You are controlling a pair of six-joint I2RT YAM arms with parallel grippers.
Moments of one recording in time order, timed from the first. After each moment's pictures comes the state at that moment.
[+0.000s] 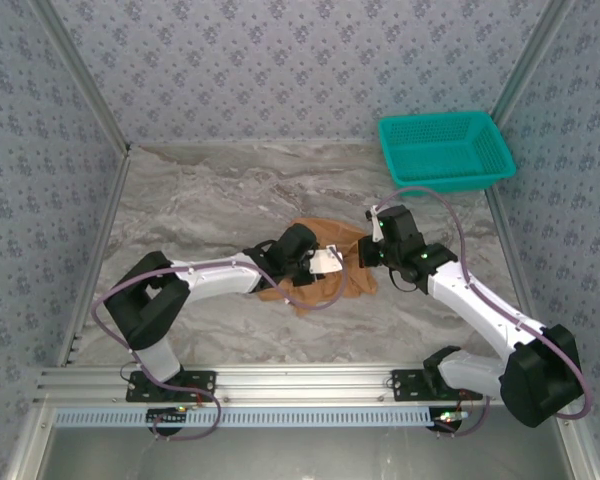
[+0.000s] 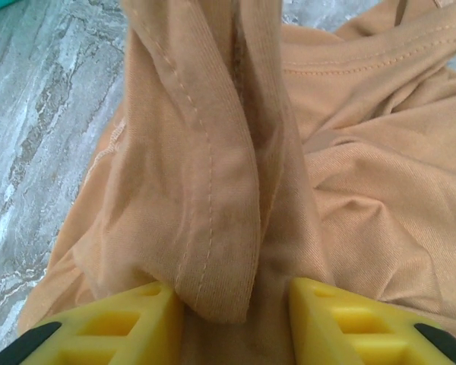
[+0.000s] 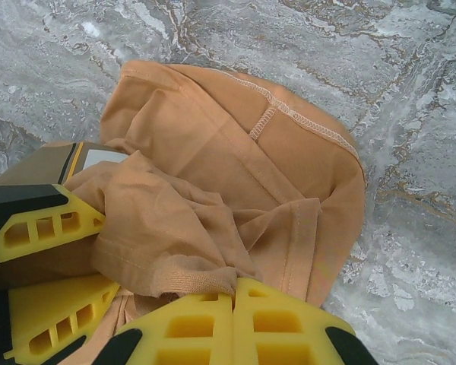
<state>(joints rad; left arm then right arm) -0.92 1.71 0.98 -0.01 -0.01 0.64 0.49 1.16 0.81 -0.43 -0.03 0.30</state>
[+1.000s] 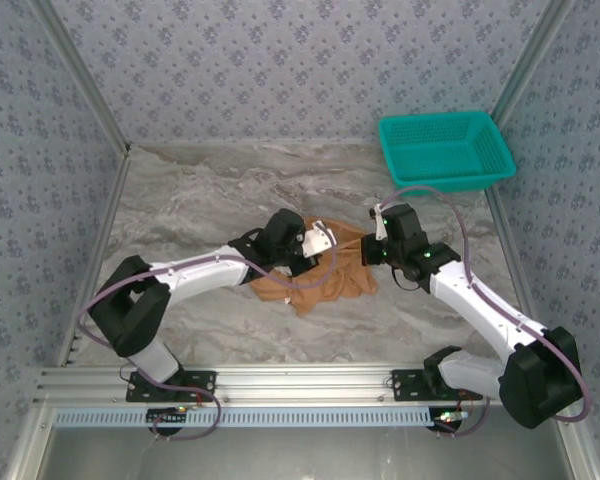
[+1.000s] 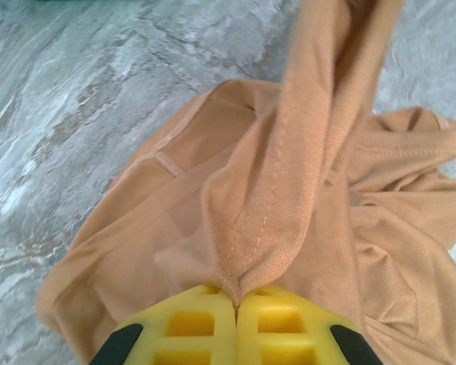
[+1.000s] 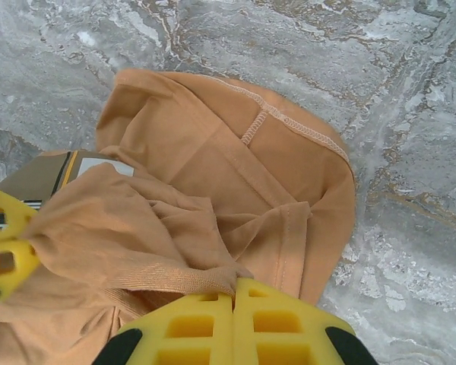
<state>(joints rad) -0.84 1.61 1.00 -0.06 0.11 0.38 0.46 1.15 0.81 -0.43 -0.05 0.30</state>
